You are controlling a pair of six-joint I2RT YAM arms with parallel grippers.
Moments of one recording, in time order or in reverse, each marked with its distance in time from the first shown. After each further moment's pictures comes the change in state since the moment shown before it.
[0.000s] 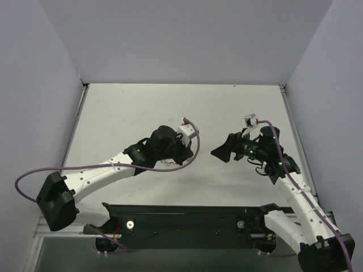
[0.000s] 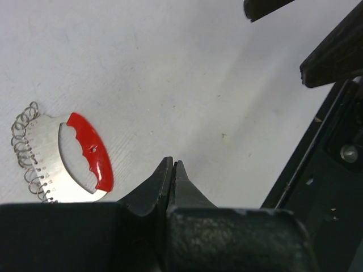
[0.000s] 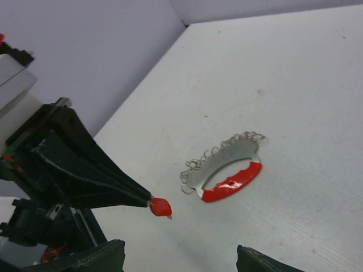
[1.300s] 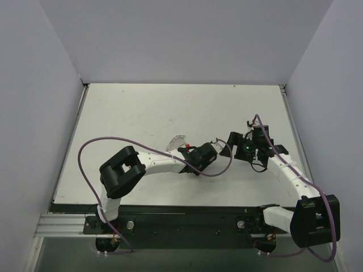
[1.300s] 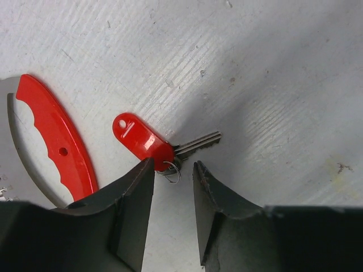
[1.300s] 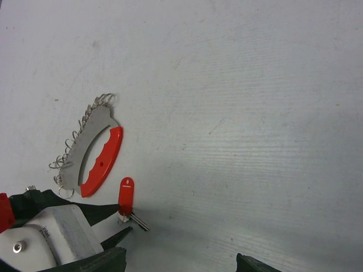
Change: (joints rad) left arm -0.162 0.595 0.289 -0.188 -0.403 0.002; right arm -0.068 0.274 -0.008 -0.098 0.302 0.071
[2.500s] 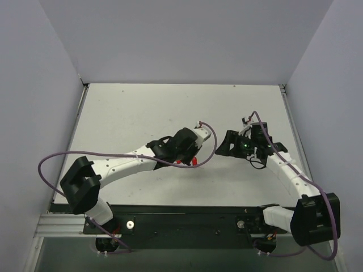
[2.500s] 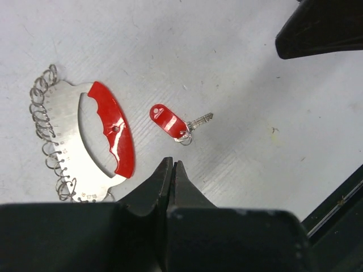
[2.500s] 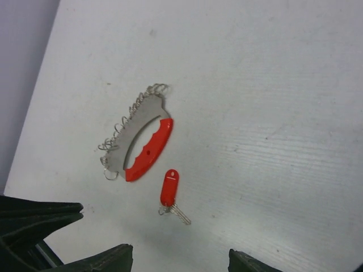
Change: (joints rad) left arm 0.088 -0.356 -0.122 0.015 0.169 -0.019; right arm 0.023 0.042 0.035 0.026 -0.149 -0.029
